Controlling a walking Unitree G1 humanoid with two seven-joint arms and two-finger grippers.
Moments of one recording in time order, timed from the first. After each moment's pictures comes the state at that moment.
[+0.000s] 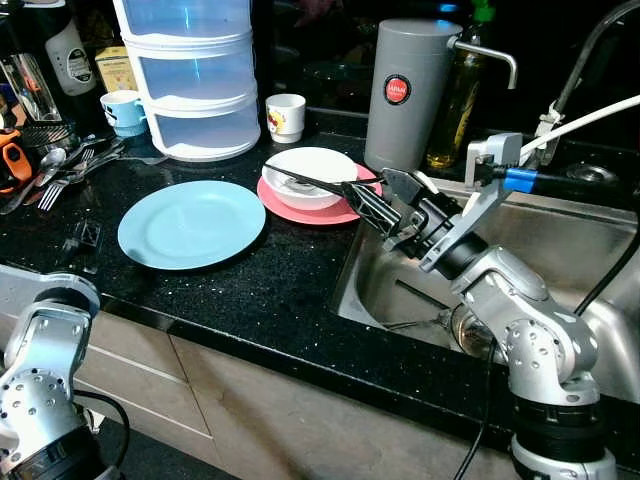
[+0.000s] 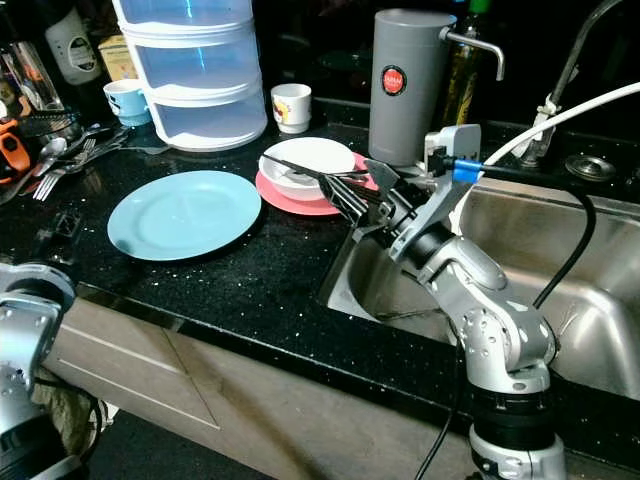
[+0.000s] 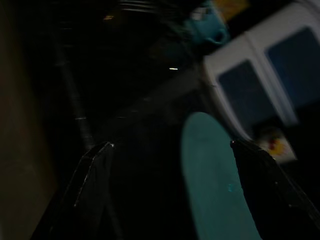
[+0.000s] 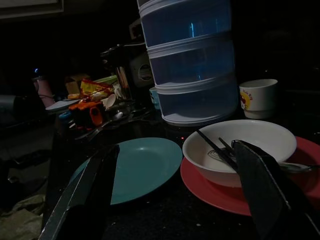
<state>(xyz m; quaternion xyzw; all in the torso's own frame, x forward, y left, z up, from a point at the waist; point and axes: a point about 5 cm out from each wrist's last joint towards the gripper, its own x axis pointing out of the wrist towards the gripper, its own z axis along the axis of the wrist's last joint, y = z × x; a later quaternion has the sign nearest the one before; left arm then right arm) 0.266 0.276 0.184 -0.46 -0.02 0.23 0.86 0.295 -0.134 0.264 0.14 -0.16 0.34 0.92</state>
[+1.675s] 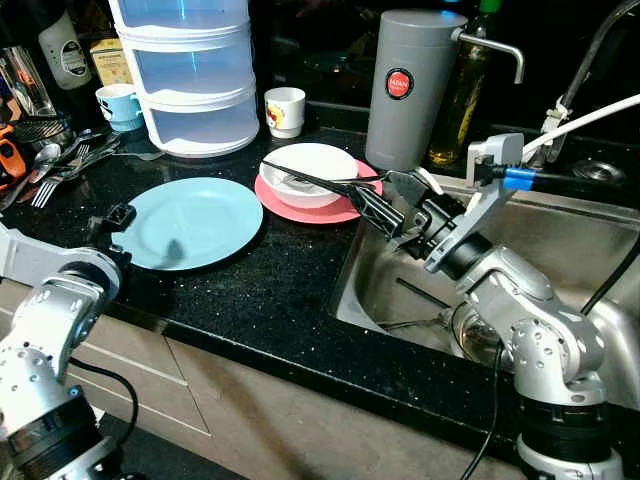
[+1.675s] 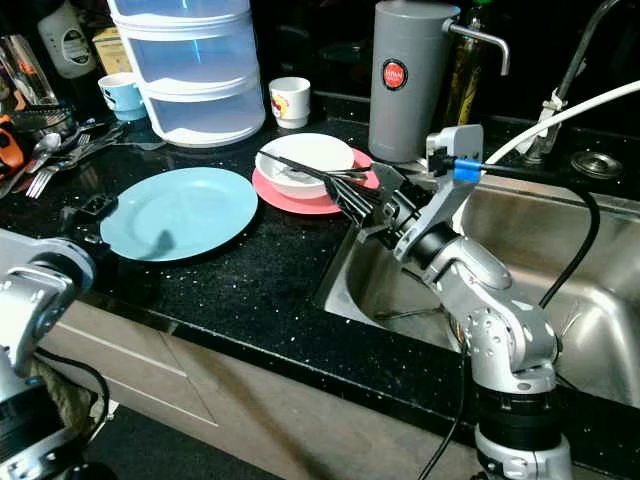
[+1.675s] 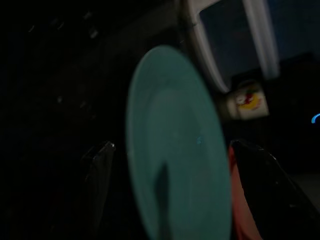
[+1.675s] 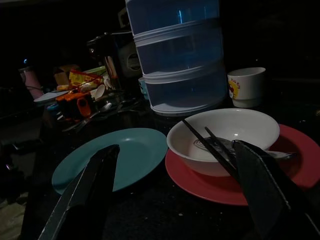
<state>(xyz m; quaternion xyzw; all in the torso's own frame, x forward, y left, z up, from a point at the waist) 0.285 0.249 0.199 -0.53 0.06 0.13 0.83 0.296 -0.138 0.263 0.12 -0.14 0.33 0.93</state>
